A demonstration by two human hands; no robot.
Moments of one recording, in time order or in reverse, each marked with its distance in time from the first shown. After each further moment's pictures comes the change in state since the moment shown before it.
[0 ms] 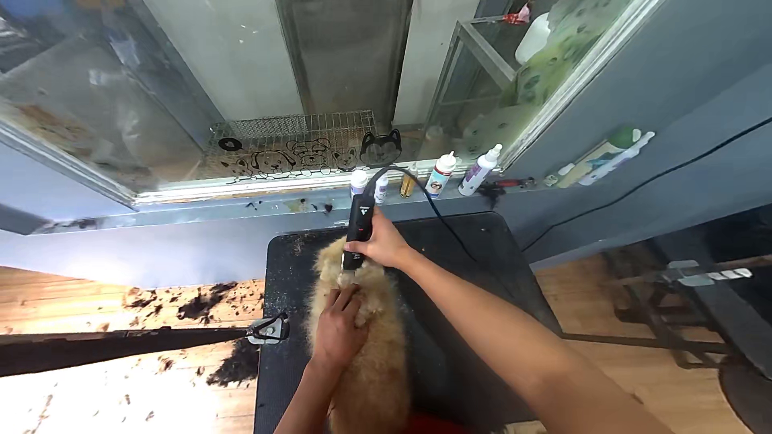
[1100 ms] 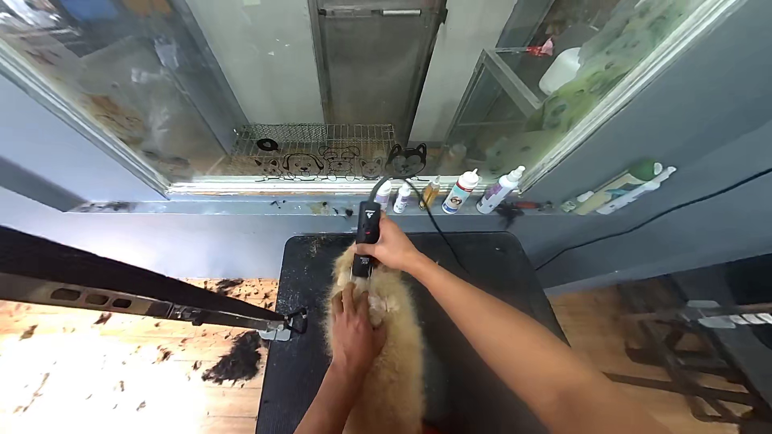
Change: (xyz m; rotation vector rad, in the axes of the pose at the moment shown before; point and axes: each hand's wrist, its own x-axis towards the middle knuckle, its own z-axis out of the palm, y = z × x) left_hand -0.001 0.023 -0.014 0.127 -0.024 -0.345; right_hand 0.013 -0.027 0.023 -0.151 -0.087 0.067
